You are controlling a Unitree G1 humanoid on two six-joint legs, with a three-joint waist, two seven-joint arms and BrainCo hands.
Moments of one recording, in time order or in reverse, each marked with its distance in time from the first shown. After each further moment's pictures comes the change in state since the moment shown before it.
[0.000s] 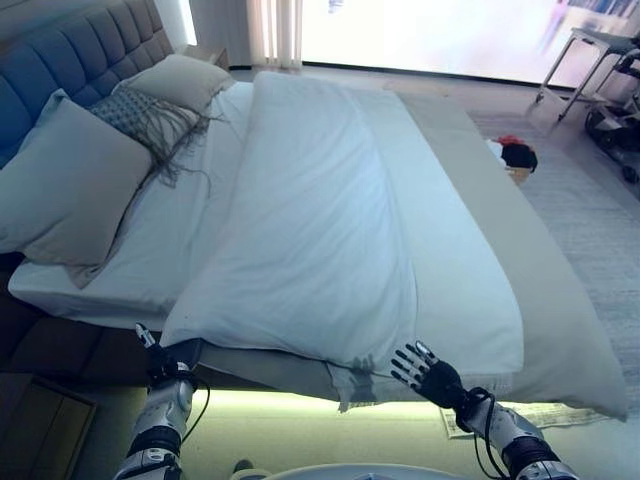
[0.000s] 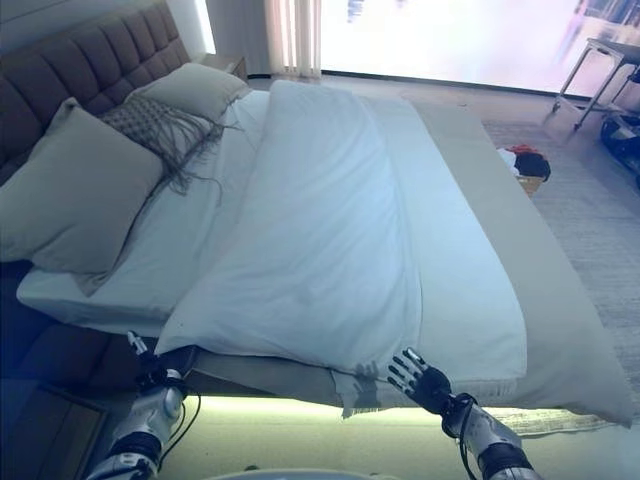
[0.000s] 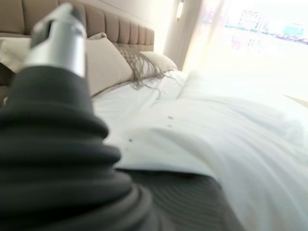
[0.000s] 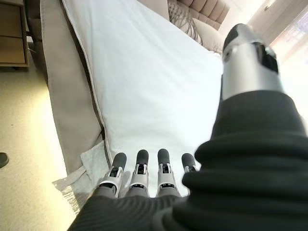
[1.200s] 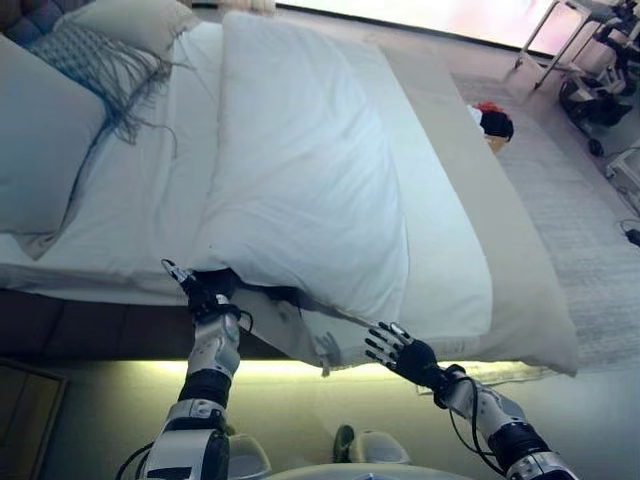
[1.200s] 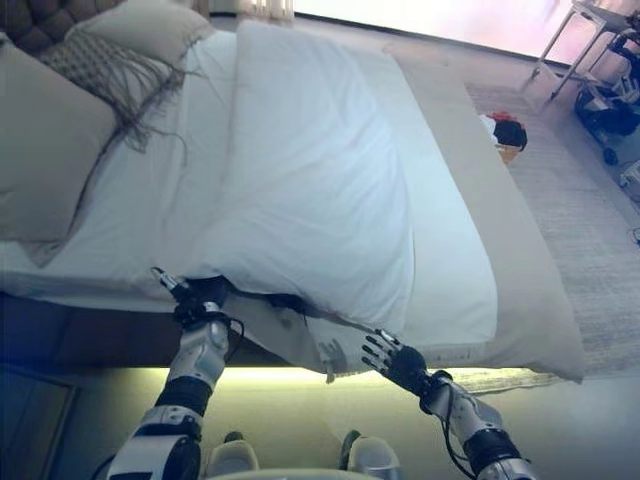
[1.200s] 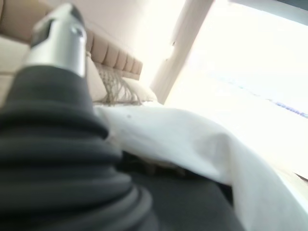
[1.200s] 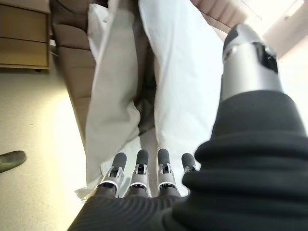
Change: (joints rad) left arm -0.163 -0.128 -0.198 -0.259 -0.182 -0.273 -0.021; right arm 0.005 -0.001 0.114 -0.266 0.088 0.039 -0.078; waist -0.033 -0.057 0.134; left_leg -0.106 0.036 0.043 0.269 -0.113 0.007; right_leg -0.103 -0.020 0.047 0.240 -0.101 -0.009
